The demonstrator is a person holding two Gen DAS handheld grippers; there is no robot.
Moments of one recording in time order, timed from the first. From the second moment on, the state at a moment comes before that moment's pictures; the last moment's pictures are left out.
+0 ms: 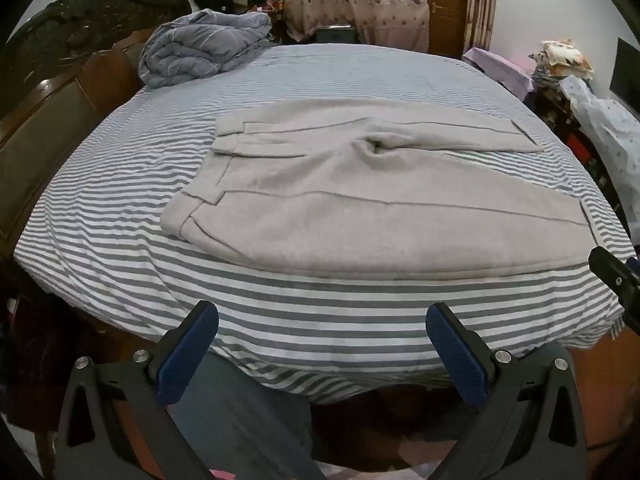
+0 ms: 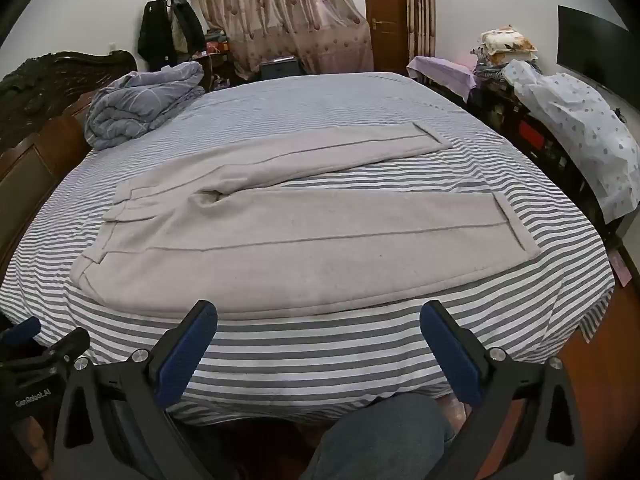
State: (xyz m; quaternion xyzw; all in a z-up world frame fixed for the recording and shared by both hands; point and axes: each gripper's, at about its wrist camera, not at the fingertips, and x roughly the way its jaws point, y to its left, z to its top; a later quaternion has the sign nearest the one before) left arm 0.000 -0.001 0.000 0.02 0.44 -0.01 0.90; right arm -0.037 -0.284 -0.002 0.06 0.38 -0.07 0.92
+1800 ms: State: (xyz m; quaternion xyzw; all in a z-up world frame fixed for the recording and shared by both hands) left arm 0.002 -0.007 -0.008 0.03 0.44 -0.02 0.90; right arm -0.031 -0.285 0.003 0.06 0.38 -0.06 0.92
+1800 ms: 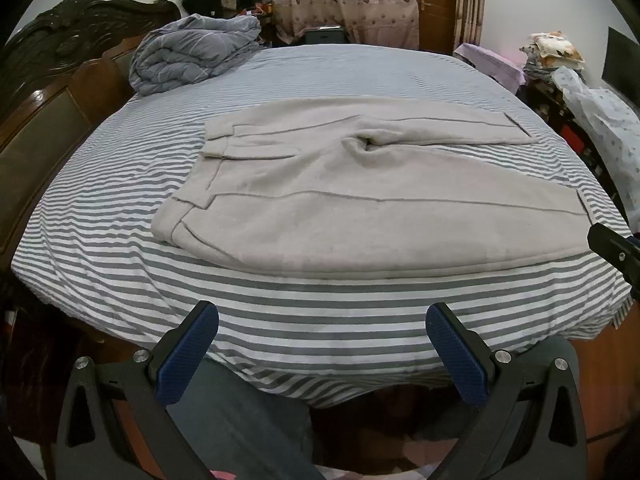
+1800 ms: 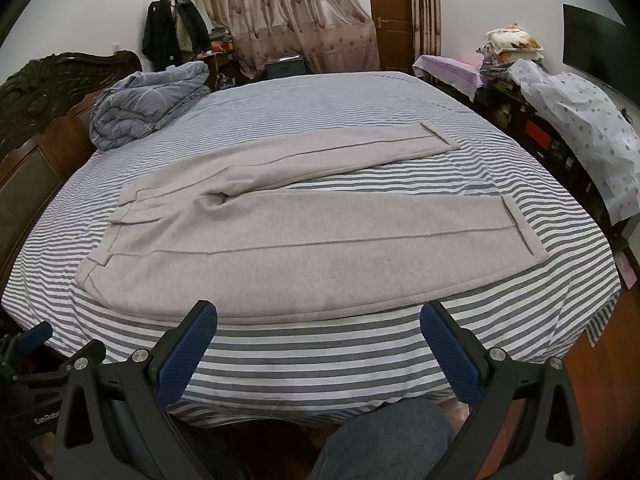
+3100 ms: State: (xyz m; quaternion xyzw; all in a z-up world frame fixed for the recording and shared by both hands) left arm 0.005 -0.001 -0.018 0.02 0.46 -0.01 0.89; right arm -0.032 -0.279 -0.010 0.06 0.40 -0.06 0.91
